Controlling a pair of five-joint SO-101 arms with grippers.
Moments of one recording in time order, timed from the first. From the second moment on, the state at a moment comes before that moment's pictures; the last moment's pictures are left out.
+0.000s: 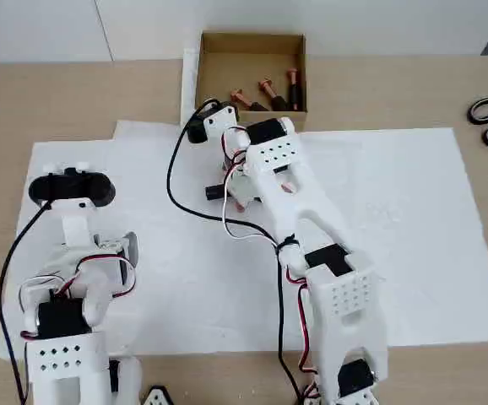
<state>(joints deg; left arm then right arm) -12.1 -66.8 64.7 65.1 2.2 -24.4 36.9 -26.5 79.9 19.4</state>
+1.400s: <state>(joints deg) -12.1 -66.8 64.7 65.1 2.2 -23.4 38.8 -29.7 83.9 19.5</state>
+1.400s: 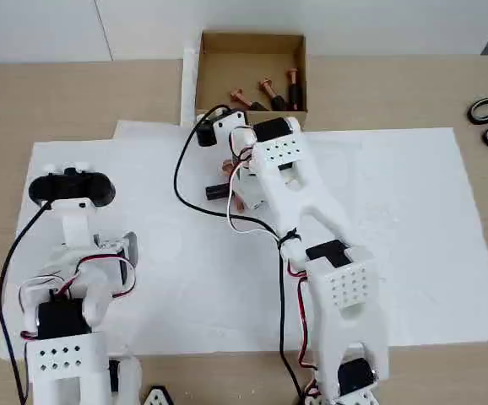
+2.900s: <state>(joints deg) -12.1 -66.8 64.7 65.1 2.2 -23.6 43.2 -37.0 84.8 19.5</state>
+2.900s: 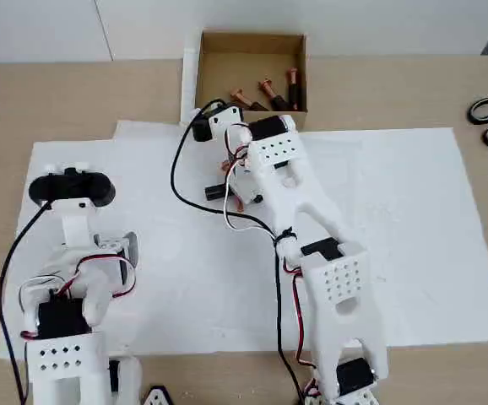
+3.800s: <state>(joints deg) -12.1 -66.8 64.7 65.1 2.2 -14.6 6.8 -22.7 97.9 13.2</state>
